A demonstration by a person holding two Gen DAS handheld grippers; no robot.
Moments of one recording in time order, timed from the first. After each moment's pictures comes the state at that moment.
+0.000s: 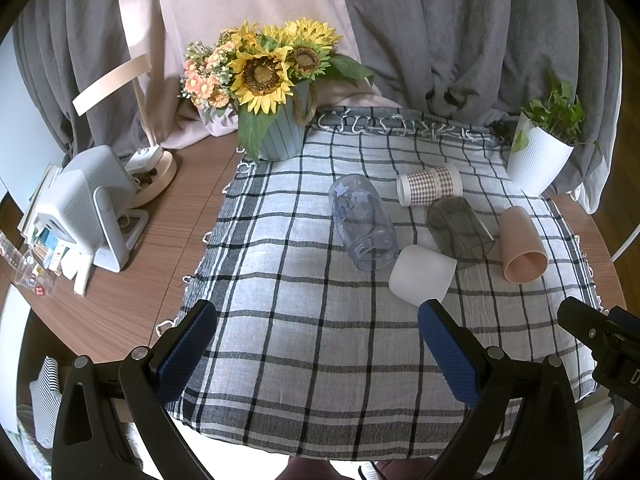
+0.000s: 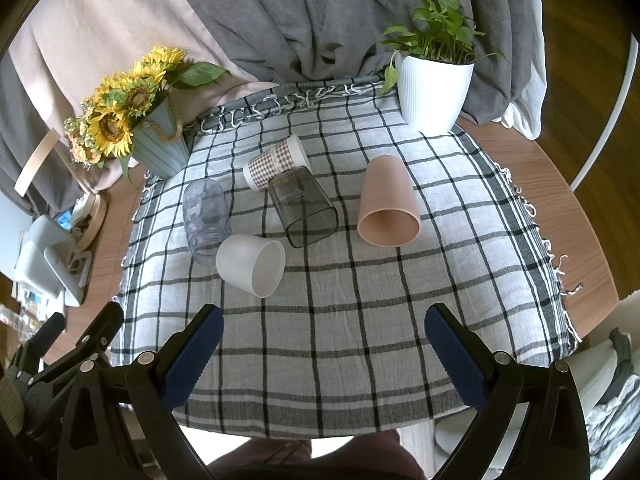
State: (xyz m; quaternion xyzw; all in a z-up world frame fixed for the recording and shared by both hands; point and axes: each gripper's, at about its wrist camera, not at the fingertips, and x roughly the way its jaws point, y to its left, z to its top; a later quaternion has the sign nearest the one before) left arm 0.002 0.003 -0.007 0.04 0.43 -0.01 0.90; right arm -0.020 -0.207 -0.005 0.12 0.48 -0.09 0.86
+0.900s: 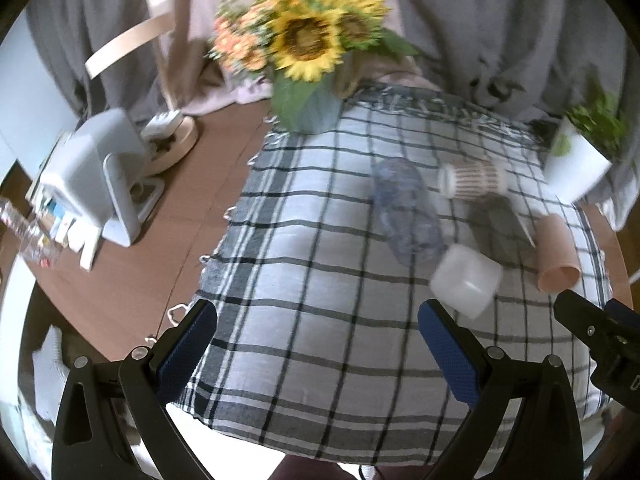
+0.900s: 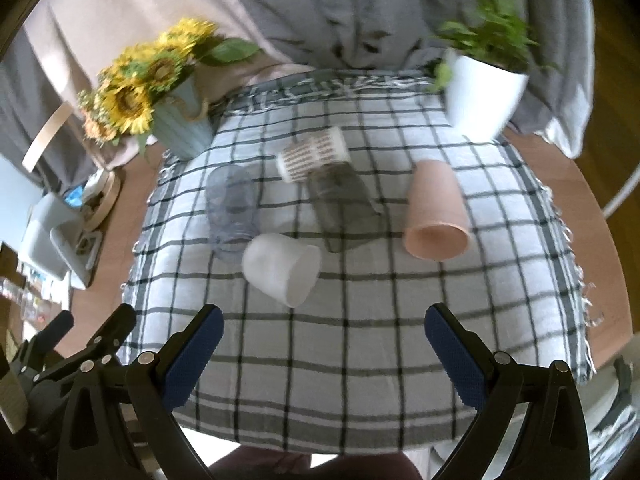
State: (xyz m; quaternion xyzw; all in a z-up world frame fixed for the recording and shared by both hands) left arm 0.035 0.040 -0.026 0.01 0.48 0.04 0.87; right arm 0.019 -0.179 -0.020 0.10 0.50 -0.03 0.86
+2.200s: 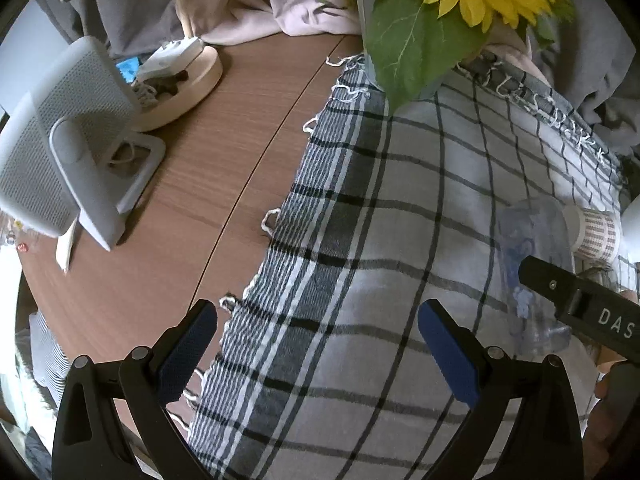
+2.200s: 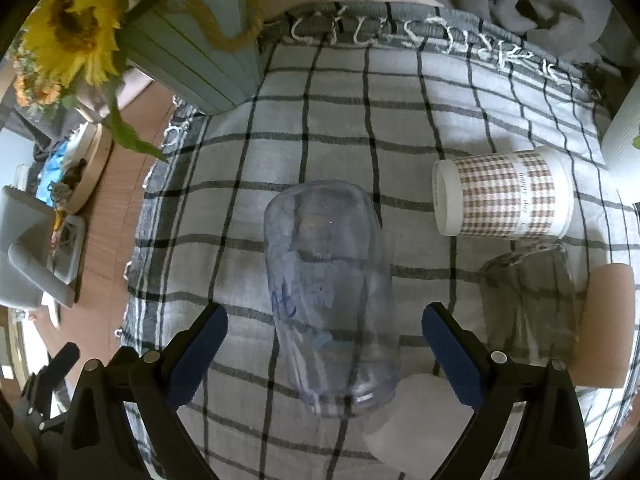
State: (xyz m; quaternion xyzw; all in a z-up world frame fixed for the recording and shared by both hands) left arm 0.164 0.120 -0.100 -0.04 0.58 0.09 0.81; right arm 0.215 -0.077 -0.114 0.06 0.62 0.03 0.78
